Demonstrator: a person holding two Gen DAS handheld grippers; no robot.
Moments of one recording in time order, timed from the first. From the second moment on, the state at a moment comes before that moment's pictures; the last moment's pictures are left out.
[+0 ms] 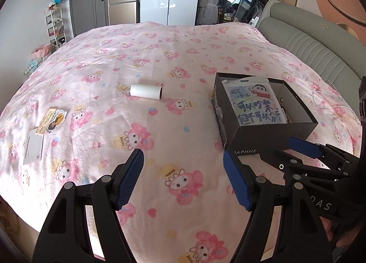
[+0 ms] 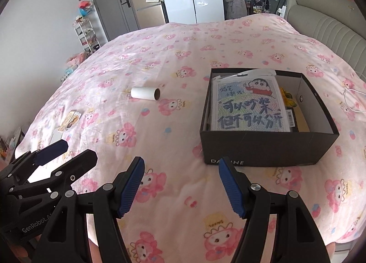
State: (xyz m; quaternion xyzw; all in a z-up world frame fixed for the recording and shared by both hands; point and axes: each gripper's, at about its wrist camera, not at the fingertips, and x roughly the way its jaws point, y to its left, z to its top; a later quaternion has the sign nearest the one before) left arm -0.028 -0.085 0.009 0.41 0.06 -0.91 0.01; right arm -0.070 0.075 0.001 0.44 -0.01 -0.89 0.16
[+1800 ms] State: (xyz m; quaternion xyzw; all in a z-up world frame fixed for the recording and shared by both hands) left arm 0.008 -0.521 -0.147 0.41 0.29 -0.82 0.26; right arm -0.093 -0.369 -0.117 0.50 0.14 -0.75 0.42
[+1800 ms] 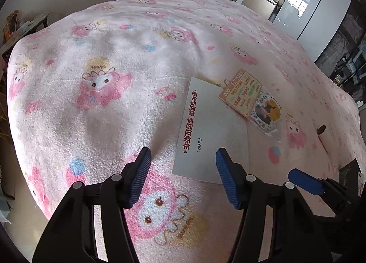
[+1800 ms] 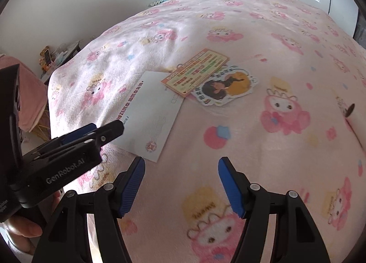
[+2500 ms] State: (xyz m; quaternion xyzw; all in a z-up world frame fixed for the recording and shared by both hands) left arm 0.022 -0.468 -0.155 0.41 0.33 -0.83 0.17; right arm -0.112 -0.333 -0.124 0.54 0.07 -0.74 0.39
